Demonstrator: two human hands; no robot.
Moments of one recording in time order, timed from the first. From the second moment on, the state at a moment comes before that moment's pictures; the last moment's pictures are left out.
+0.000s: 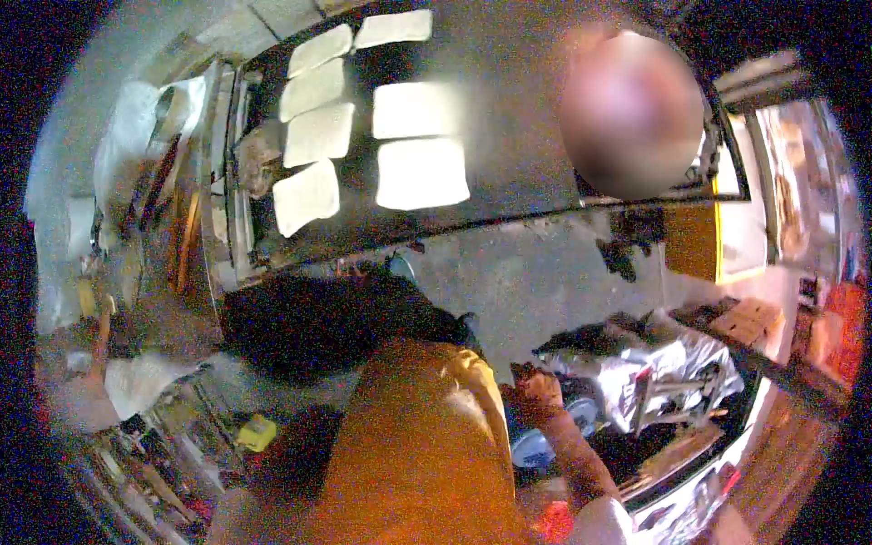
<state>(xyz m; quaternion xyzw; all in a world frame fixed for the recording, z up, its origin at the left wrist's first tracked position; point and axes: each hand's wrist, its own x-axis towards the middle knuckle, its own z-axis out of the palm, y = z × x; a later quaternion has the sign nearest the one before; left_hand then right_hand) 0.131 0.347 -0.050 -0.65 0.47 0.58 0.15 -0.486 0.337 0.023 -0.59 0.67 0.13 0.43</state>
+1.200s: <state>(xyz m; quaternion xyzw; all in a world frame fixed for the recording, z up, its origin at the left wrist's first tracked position) 0.228 -0.005 0.045 -0.27 0.94 0.08 0.21 -0.063 0.196 -0.375 -0.48 0.67 -0.01 0.57</state>
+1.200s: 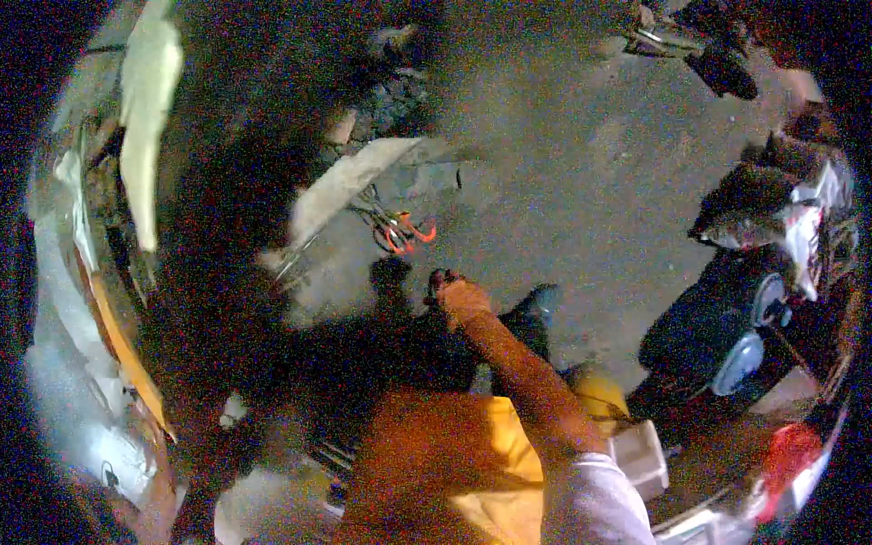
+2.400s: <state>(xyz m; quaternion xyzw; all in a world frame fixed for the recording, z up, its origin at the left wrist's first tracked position) 0.178 0.003 0.060 -0.25 0.96 0.11 0.11 -0.106 0.426 -0.083 0.32 0.39 -0.55 0.66</state>
